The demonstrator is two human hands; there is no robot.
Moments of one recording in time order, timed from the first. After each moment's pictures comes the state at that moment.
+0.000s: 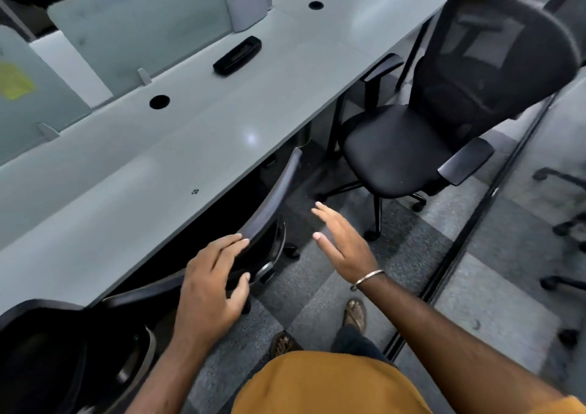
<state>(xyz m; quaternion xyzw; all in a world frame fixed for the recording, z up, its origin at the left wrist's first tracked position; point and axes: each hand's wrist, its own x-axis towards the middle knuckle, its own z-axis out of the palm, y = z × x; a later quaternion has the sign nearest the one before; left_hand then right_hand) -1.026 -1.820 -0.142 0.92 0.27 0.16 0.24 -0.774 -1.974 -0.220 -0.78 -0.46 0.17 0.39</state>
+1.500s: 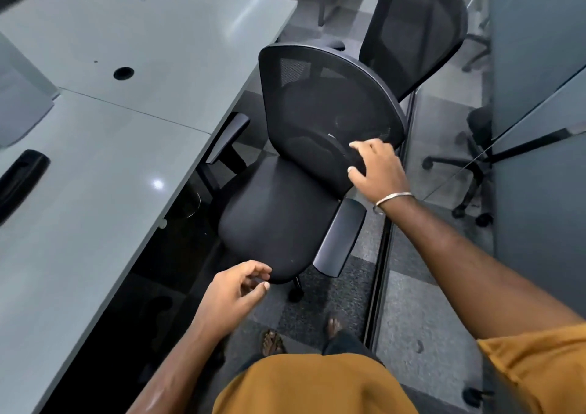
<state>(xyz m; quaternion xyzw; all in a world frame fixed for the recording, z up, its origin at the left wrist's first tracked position) -0.462 -1.852 -0.190 0.87 0.12 -0.09 0.48 -0.164 -2.101 -0.166 -0.96 -0.21 -0.06 0.20</state>
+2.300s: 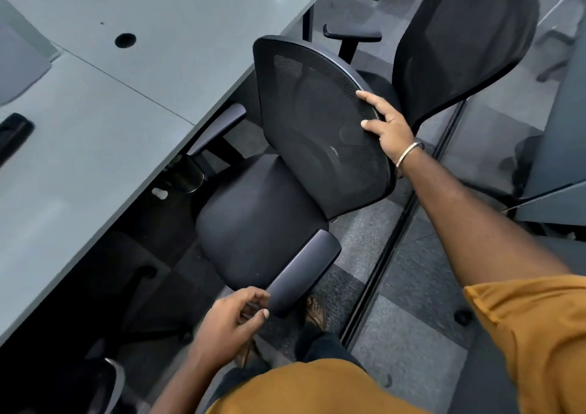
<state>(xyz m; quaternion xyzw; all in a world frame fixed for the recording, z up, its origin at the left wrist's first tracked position) -0.360 -1.984 -0.211 0.85 0.23 -0.11 0.46 0.074 -2.119 -0.159 -0.78 -0.19 0.21 0.56</state>
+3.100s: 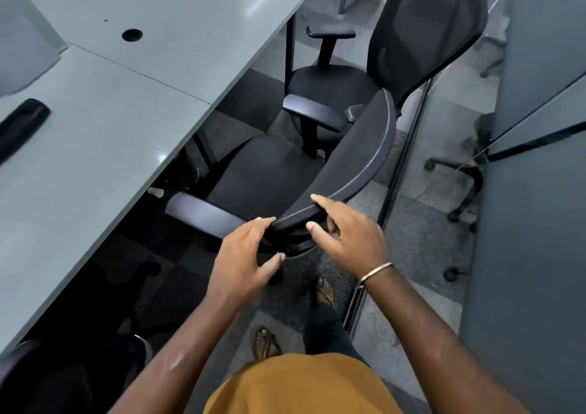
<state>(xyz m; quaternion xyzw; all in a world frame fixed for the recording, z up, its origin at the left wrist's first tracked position) -0.451 -1.936 -0.179 0.93 0.10 0.06 0.36 -0.323 -2.138 -0.148 -0.91 -0.31 0.03 0.27</state>
